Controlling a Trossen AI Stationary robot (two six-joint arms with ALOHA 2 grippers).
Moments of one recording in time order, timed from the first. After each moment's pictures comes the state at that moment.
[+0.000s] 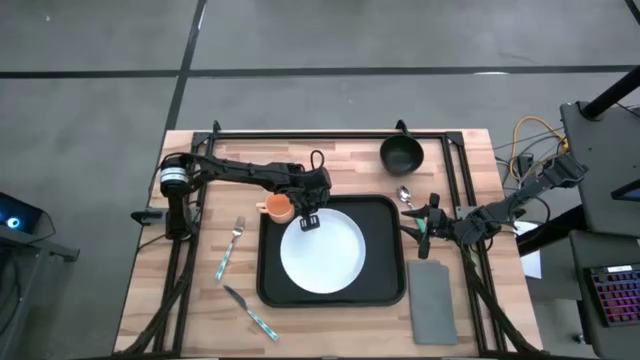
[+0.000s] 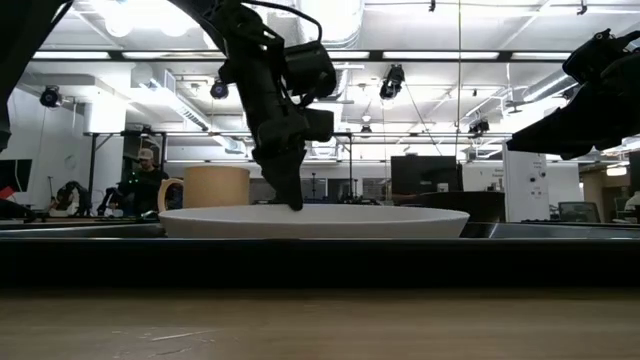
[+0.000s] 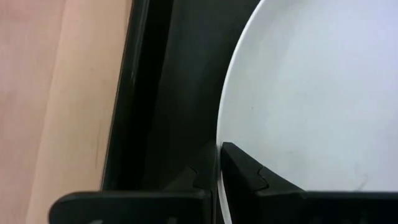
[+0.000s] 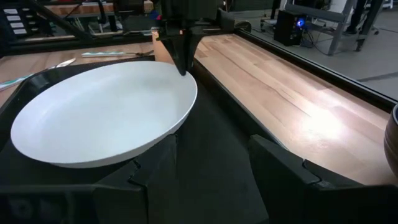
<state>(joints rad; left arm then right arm) 0.19 1.86 1.30 -0.61 0.08 -0.02 0.53 0.53 0.01 0.17 0.80 0.31</state>
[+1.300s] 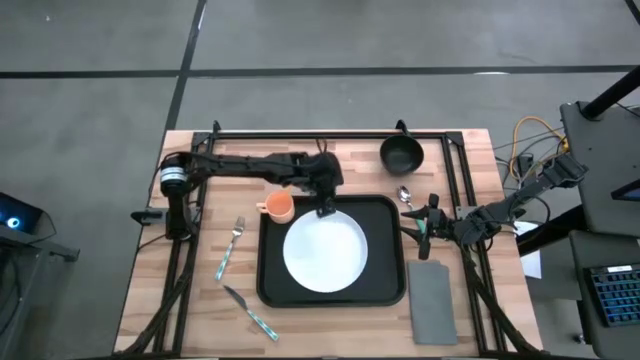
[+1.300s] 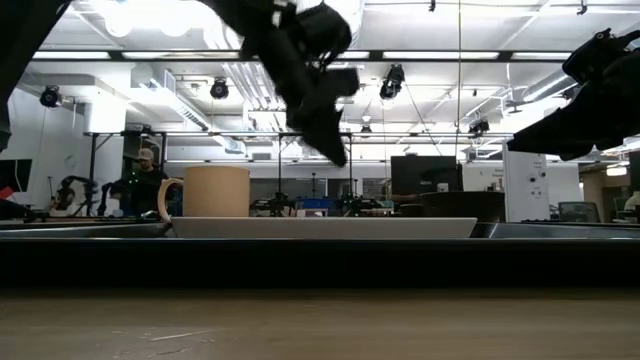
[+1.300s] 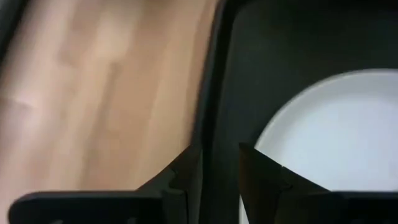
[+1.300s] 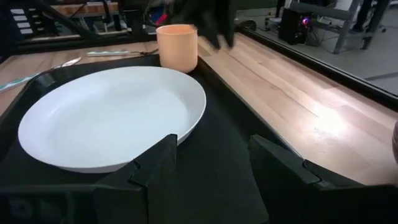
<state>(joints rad) 0.20 1.86 1.48 -0.54 -0.05 0.04 0.53 0.53 0.01 0.17 0.78 0.32</state>
